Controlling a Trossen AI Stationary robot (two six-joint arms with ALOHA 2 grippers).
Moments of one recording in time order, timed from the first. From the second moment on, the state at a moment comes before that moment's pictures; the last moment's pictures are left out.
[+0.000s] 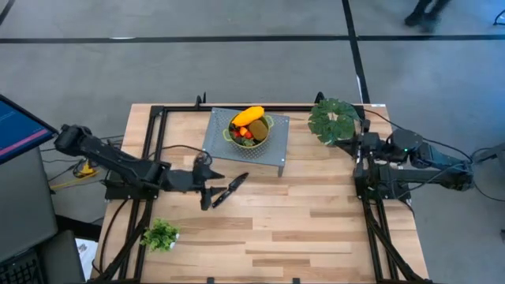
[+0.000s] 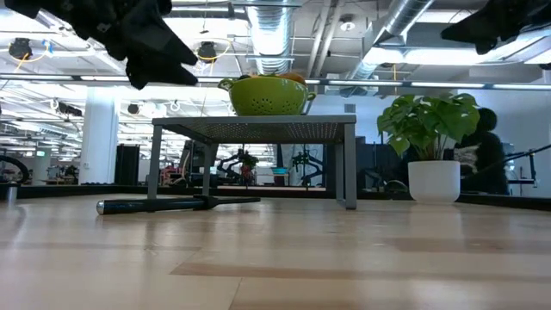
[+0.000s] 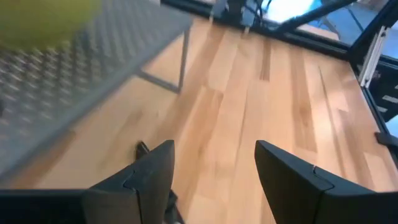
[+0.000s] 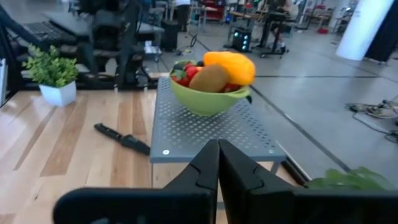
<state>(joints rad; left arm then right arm) -0.32 1.07 0.55 0.02 -0.47 -0.43 -0.11 0.21 0.56 -0.52 0.19 -0.09</state>
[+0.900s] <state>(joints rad) -0.41 1.46 0.58 -0.01 -0.50 -0.88 -0.13 0.20 0.56 -0.55 0.19 -0.08</state>
